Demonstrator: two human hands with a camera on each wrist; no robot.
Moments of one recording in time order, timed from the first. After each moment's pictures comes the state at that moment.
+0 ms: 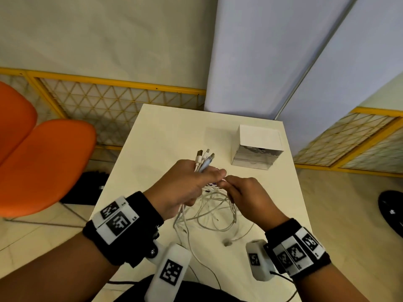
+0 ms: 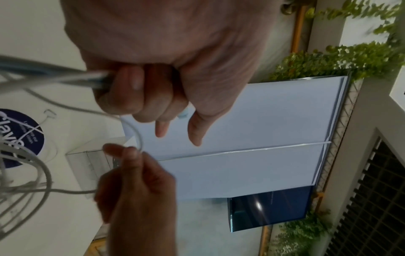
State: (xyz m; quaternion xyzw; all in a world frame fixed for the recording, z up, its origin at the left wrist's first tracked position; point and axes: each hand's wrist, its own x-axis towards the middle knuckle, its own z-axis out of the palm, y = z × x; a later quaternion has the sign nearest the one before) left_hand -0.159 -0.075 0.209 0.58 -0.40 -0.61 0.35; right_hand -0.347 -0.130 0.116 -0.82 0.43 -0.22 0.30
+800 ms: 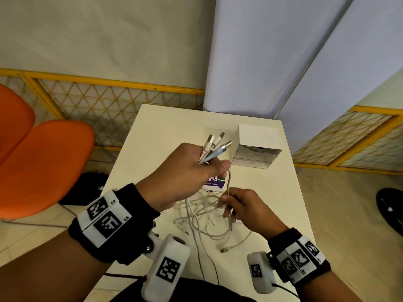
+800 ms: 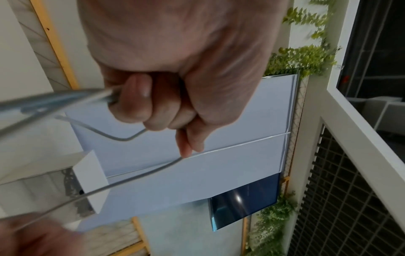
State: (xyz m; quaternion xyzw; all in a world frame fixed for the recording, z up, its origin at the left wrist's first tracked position) left_hand -0.159 -0.075 0.242 0.59 -0.54 -0.49 0.35; right_hand -0.355 -0.112 0.097 -0.69 0.48 -0.18 0.51
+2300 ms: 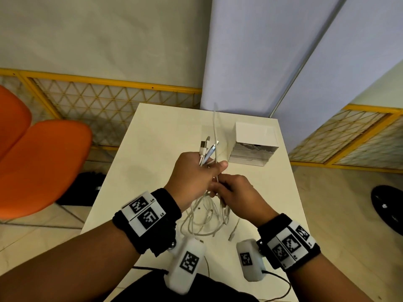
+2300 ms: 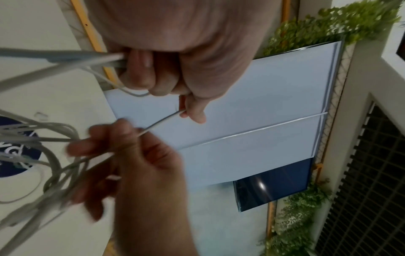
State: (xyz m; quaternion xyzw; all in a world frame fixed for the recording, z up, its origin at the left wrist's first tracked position) left_hand -0.183 -0.087 0.186 0.62 -0.44 -0.47 0.45; right_hand -0.333 -0.112 0.127 -0.75 0.44 -0.21 0.44
